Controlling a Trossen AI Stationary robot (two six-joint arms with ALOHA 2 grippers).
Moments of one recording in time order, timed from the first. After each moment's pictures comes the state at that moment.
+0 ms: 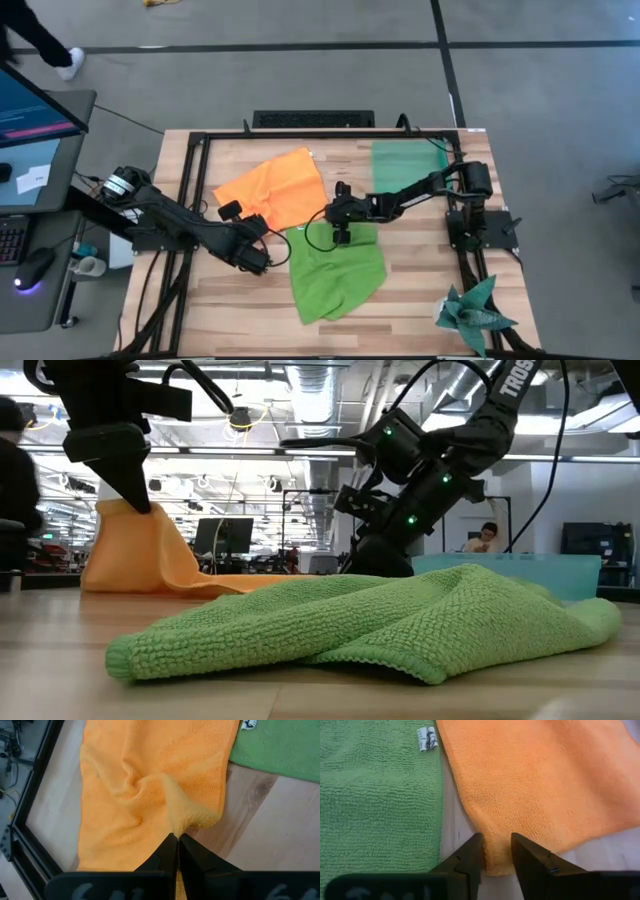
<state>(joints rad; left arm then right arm) -0.44 1.52 1.01 -1.15 -0.61 -0.95 -0.04 1.94 0.88 0.27 0.19 -0.23</state>
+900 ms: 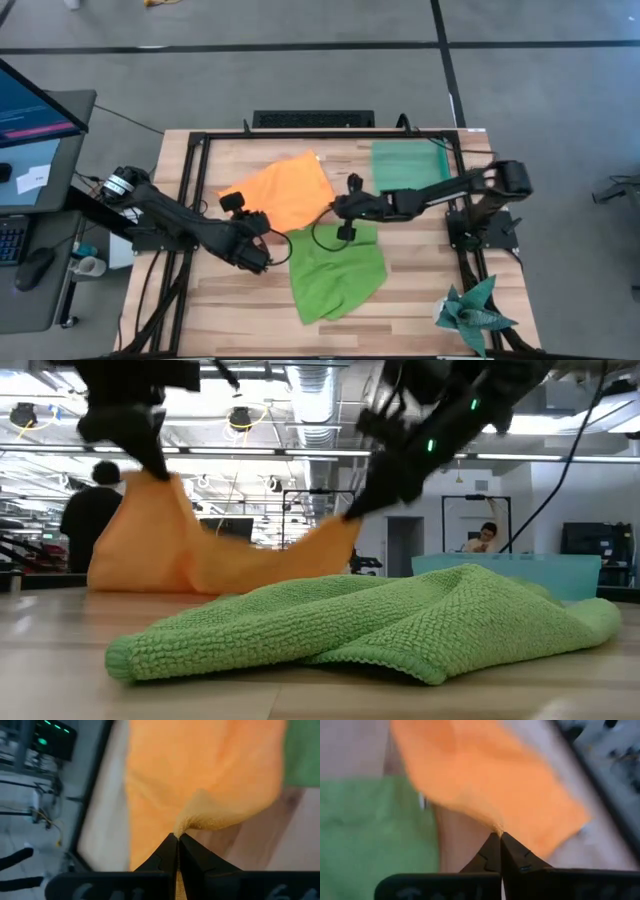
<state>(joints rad) -0.44 1.52 1.13 -1.33 -0.77 -0.81 0.05 1.63 0.88 0.08 0.35 -0.13</state>
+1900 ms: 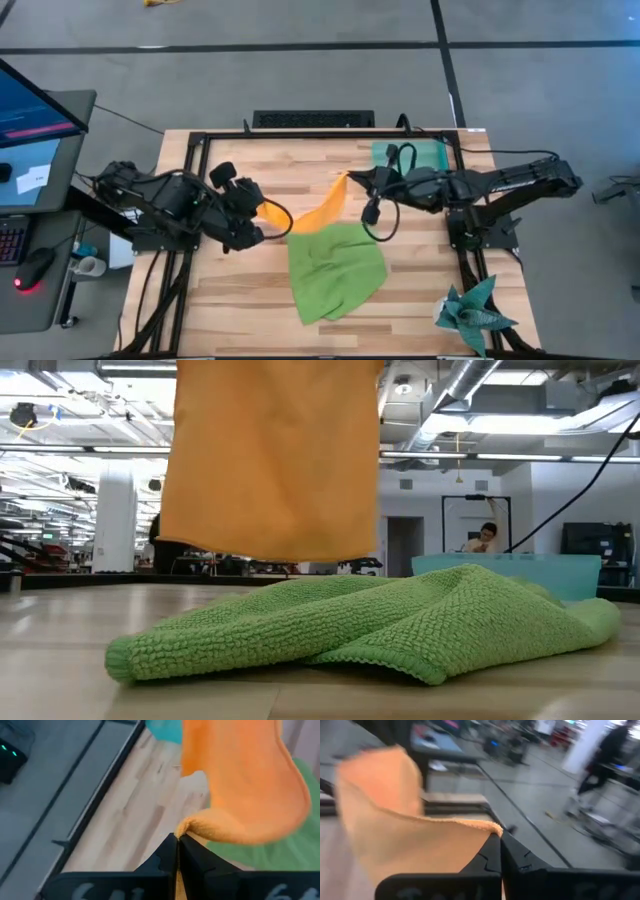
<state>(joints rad) -0.41 1.51 1.87 -1.57 -0.68 -0.69 0.18 1.22 1.11 -0.16 0.60 -0.16</state>
